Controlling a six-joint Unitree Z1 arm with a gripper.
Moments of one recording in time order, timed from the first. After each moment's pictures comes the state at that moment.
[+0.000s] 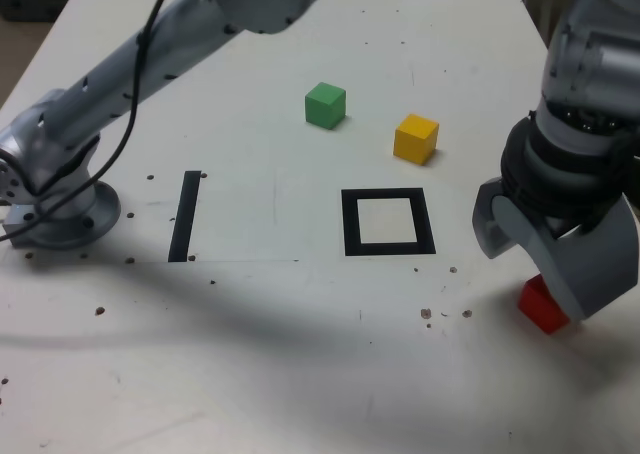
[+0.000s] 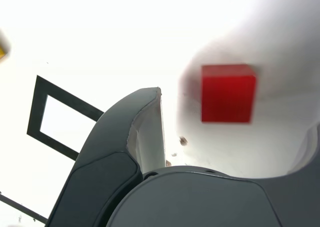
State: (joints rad) arm -0.37 2.49 -2.43 1.57 0.27 0.65
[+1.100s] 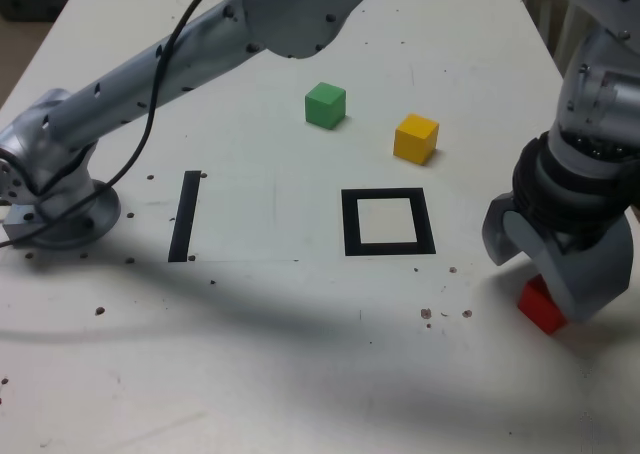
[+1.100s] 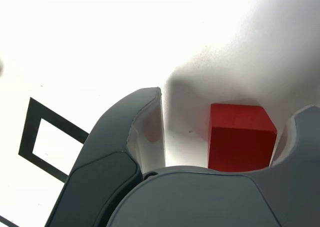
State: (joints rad) arm -0.34 2.55 -2.45 1.54 0.28 0.64
